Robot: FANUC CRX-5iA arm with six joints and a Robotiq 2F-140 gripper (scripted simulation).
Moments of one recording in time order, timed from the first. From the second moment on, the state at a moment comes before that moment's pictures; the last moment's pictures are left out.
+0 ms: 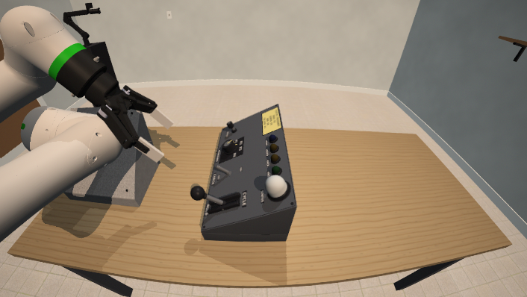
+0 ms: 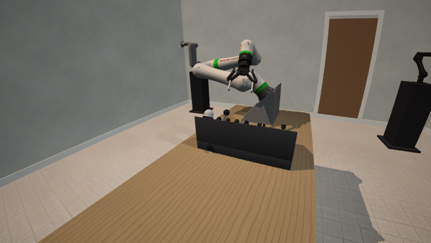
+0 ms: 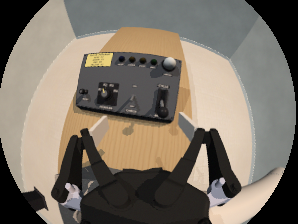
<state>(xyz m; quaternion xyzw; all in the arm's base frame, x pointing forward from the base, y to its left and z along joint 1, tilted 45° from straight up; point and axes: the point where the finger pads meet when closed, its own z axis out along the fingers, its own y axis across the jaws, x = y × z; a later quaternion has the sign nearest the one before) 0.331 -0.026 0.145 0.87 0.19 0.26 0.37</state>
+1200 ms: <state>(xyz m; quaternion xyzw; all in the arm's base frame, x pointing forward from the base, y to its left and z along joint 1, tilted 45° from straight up) 0.328 -0.022 0.149 0.87 0.19 0.26 0.37</state>
